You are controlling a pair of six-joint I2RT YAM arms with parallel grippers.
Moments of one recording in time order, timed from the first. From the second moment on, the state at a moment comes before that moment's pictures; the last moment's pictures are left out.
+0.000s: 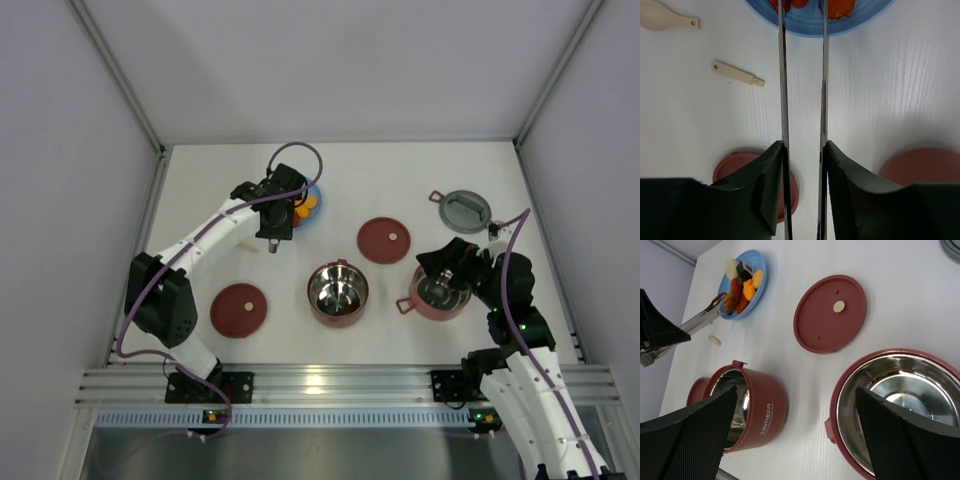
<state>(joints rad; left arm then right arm) -0.54 1.66 1.42 -0.89 -0.33 -0.42 0.12 0.48 0.47 -0.33 -0.27 0.58</state>
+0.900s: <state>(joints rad) -0.54 1.67 1.48 -0.91 -0.36 -0.42 0.12 0.48 0.47 -0.33 -0.27 0.57</state>
